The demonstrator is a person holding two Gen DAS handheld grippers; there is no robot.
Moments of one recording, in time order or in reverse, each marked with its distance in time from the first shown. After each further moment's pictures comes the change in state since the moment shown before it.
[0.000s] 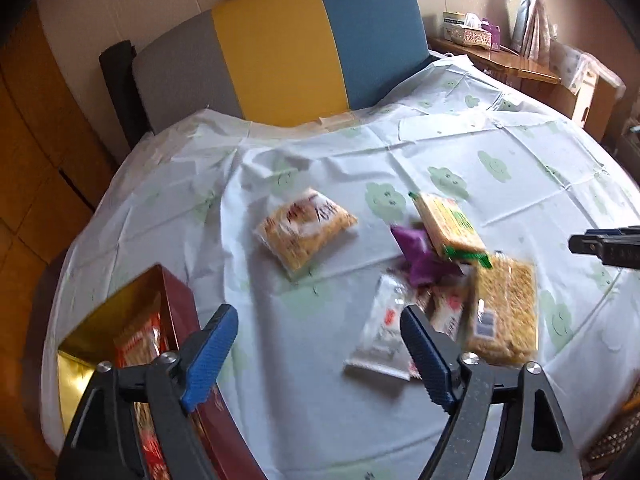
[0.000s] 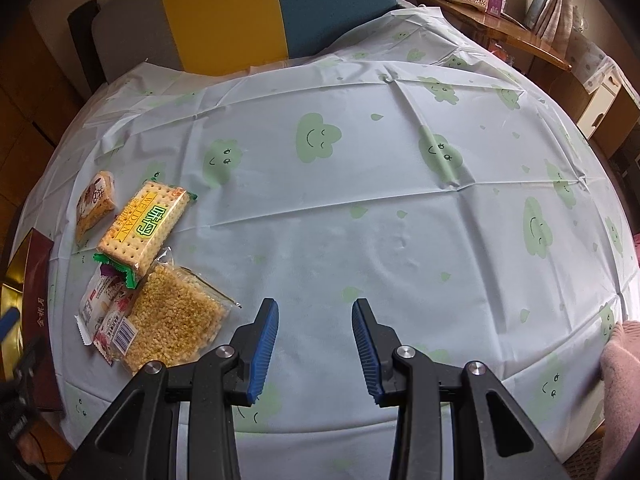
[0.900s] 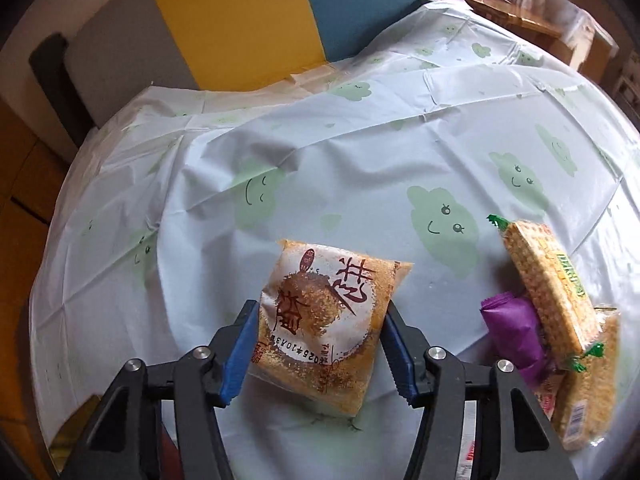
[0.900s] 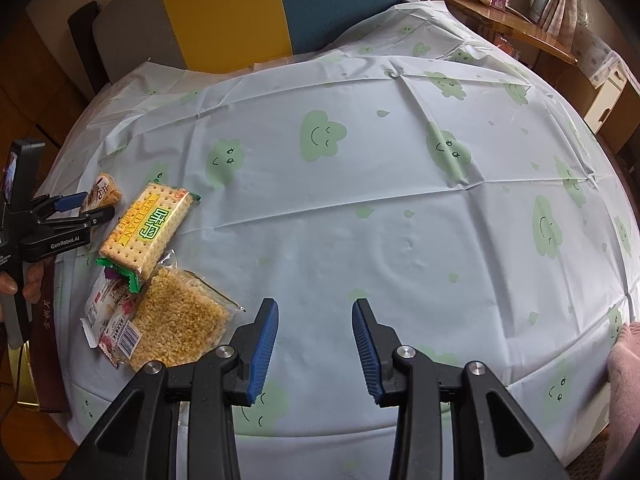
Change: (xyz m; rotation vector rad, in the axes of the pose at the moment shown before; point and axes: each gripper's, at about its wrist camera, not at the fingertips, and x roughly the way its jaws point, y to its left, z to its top) left arm 0.130 0.013 0.059 0.080 0.175 -0.080; right arm 0.006 -0.001 0.005 0.008 0.018 0.025
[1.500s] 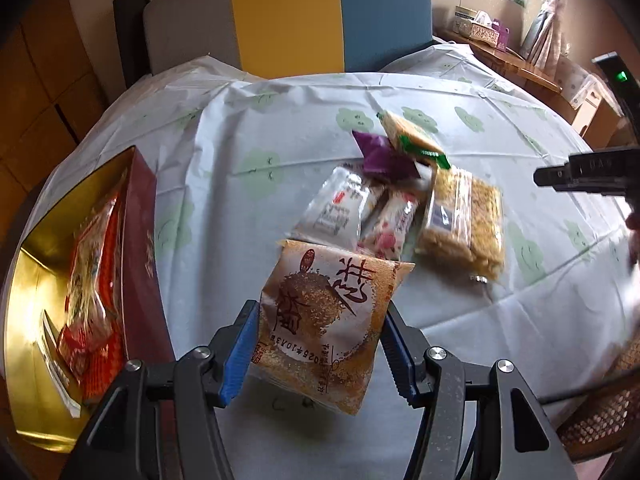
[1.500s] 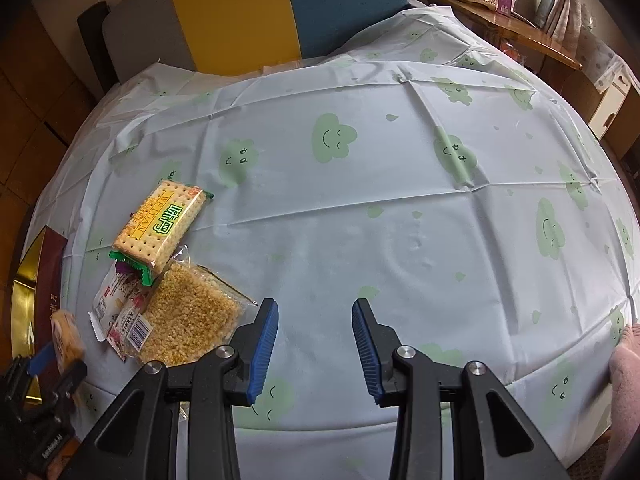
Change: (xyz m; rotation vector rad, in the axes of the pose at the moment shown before) left arm -0.108 -0.073 -0.177 -0.223 -0.093 -0.031; right arm -0.007 0.004 -0.005 -0.019 -0.017 0.024
